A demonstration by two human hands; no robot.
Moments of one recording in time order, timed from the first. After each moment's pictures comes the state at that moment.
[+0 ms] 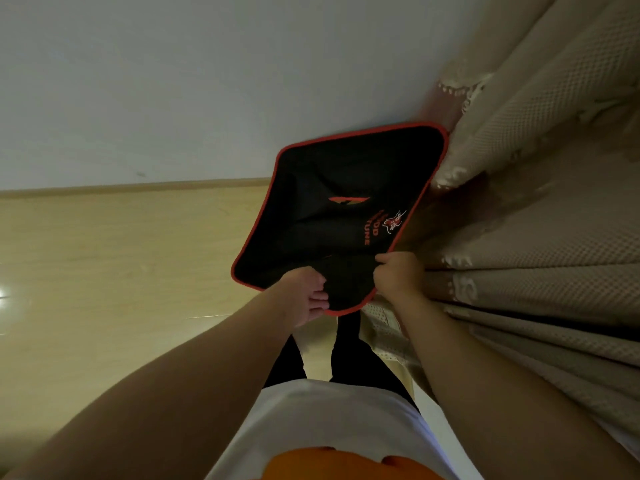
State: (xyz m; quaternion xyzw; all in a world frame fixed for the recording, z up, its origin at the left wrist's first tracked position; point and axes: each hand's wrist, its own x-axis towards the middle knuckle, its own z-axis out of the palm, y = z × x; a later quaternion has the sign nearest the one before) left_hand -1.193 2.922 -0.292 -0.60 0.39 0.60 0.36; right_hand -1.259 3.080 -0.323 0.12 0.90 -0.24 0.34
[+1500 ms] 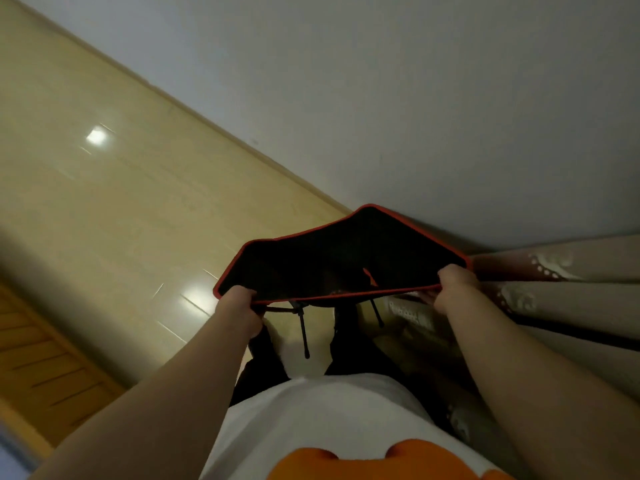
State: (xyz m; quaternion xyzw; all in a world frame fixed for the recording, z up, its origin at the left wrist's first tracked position) left_hand -1.184 2.799 -0.300 -0.81 -0.05 0.58 -0.12; right_hand -1.487 2.932 -0.337 0.34 0.76 -0.38 0.40
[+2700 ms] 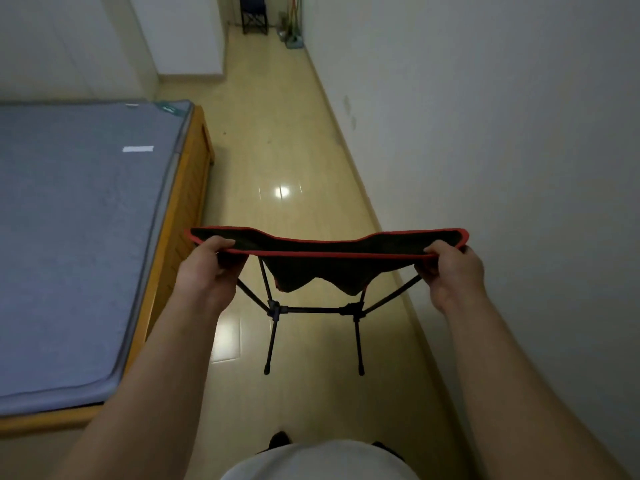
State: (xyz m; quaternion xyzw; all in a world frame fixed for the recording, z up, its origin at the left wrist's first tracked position) left_hand -0.867 2.871 -0.093 -0.50 -0.06 0.50 -0.71; right_hand -1.179 2.760 -0.109 -0.24 0.60 -0.52 0.56
